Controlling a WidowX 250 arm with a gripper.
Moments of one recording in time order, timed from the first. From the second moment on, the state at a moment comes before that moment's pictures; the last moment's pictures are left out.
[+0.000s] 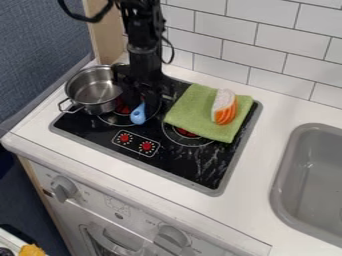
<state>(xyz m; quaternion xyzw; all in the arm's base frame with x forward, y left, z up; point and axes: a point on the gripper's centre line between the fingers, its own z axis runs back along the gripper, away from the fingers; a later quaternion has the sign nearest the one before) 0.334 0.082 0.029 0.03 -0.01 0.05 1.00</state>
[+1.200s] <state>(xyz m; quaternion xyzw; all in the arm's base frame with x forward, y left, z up) 0.262 -0.052 0.032 0.02 0.01 0.09 1.00</state>
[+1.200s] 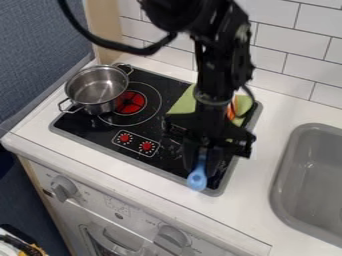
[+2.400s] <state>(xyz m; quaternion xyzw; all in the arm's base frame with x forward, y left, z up) 0.265 -0.050 0.066 0.03 -0.02 0.04 1.00</state>
